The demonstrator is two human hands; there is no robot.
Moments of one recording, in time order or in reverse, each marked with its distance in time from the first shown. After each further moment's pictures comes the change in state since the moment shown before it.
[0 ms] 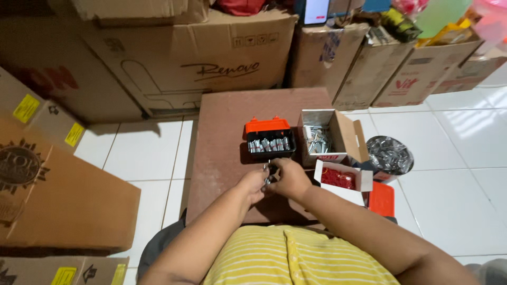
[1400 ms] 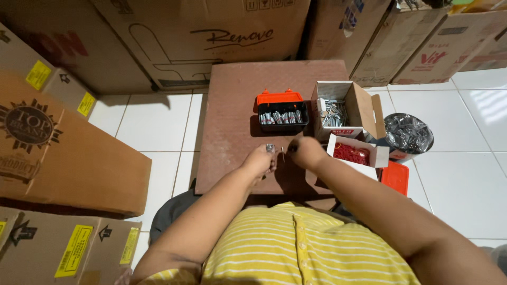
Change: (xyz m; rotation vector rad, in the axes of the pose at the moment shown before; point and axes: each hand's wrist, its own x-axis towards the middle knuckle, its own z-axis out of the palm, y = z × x) left_hand -0.048 0.002 -0.001 0.450 0.199 0.328; right_hand 0.015 0.052 0.026 -0.185 -0.155 0.111
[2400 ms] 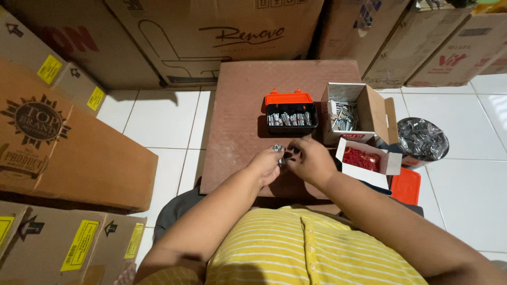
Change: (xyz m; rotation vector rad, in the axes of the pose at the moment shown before) left_hand 0.014 -0.012 0.007 -0.561 -0.164 -0.166; right_hand -0.030 -0.025 -0.010 0.087 0.241 -0.256
